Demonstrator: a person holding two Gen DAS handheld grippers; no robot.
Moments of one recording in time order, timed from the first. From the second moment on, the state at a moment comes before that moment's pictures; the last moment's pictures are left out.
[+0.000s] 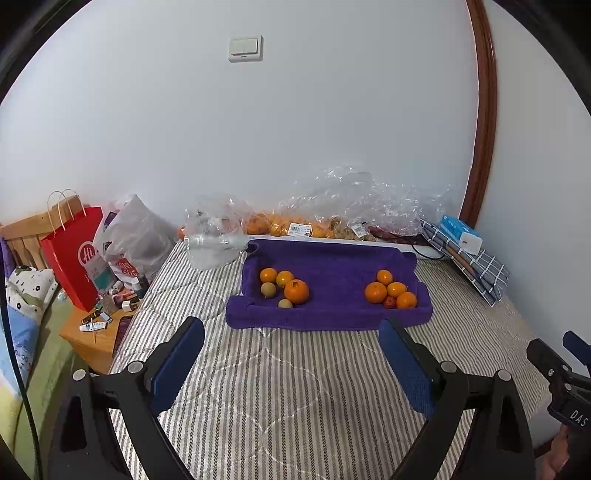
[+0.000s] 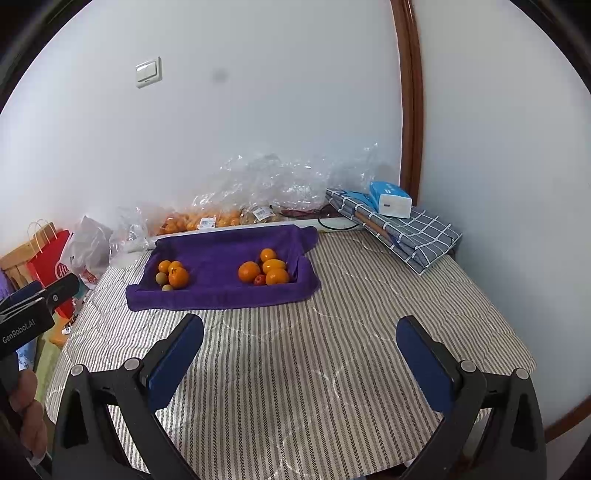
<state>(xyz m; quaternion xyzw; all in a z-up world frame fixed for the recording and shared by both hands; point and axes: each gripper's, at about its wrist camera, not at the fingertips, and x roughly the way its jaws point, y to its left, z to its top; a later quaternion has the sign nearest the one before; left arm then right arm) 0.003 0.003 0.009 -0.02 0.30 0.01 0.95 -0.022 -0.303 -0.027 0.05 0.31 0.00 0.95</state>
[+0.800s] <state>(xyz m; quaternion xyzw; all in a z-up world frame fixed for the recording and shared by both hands) 0.001 0.001 0.013 -0.02 0.29 0.01 0.96 -0.024 -0.309 -0.026 0.05 0.31 0.01 0.95</state>
